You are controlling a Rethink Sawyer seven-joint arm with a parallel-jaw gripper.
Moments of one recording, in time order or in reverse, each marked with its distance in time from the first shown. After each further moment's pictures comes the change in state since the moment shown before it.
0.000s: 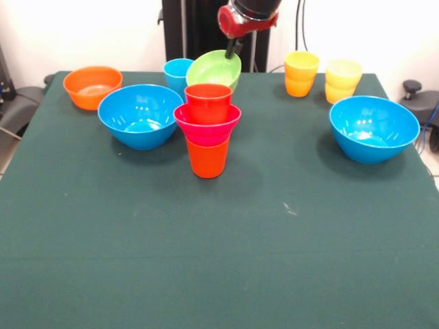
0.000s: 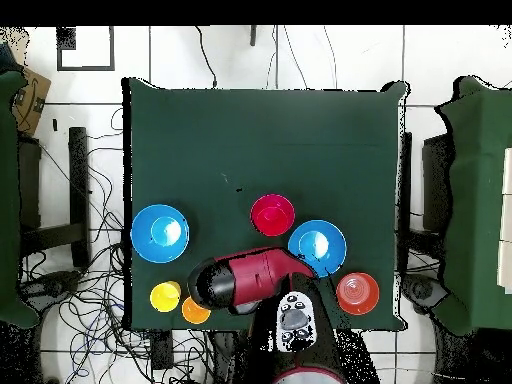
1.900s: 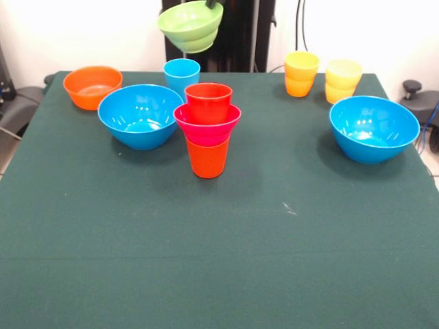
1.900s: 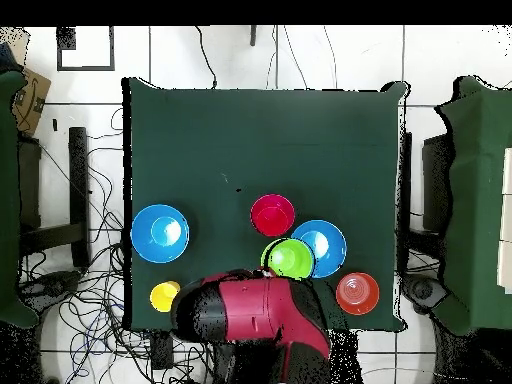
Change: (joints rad) arm 0.153 -0.262 -0.219 0.006 0.049 -0.015 0.028
